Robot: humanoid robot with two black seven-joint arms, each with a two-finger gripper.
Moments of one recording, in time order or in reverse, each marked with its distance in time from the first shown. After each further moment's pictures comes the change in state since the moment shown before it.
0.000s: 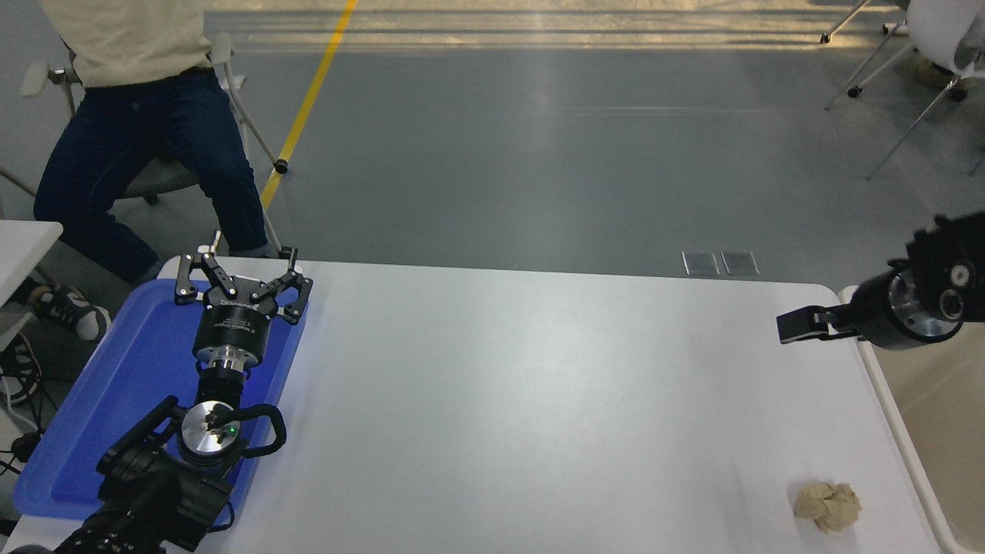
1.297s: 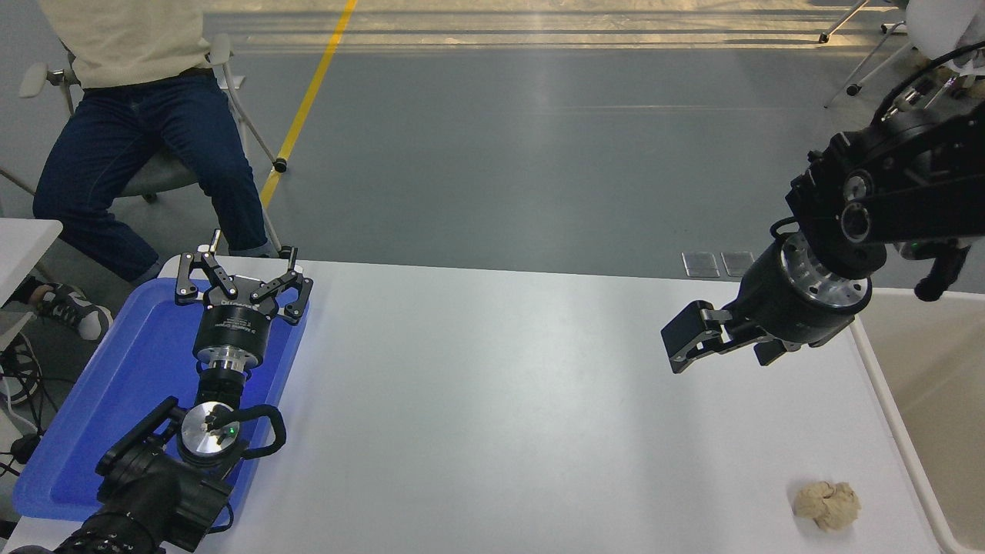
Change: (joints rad) left arm 0.001 0.000 0.000 0.001 0.000 0.000 0.000; right arm 0.340 0.242 0.019 0.196 0.286 0.334 0.022
